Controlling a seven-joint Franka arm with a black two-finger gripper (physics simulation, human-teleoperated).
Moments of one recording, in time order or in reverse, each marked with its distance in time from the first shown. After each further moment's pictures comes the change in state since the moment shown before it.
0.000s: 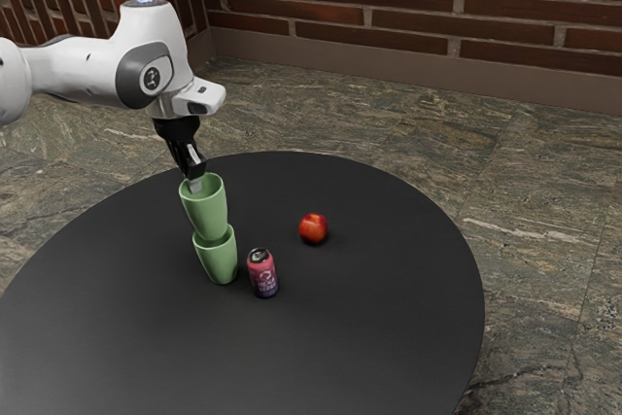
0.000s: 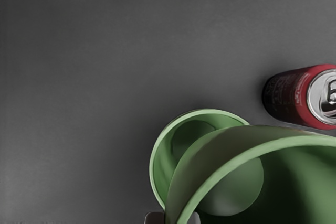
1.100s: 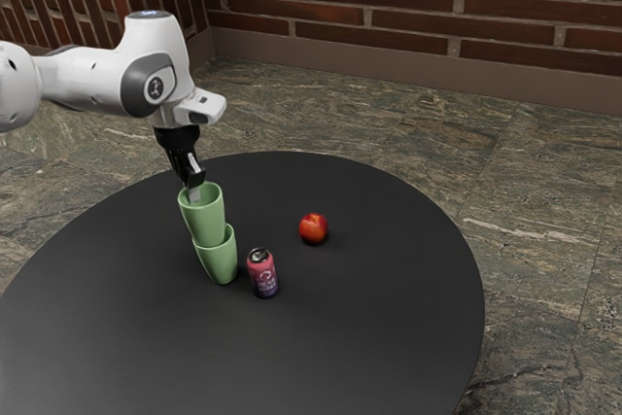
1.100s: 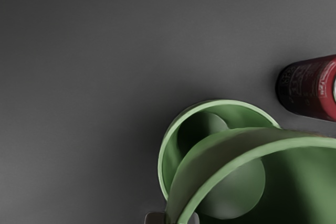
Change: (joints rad) arm 0.011 0.039 0.000 0.001 0.000 0.008 -0.003
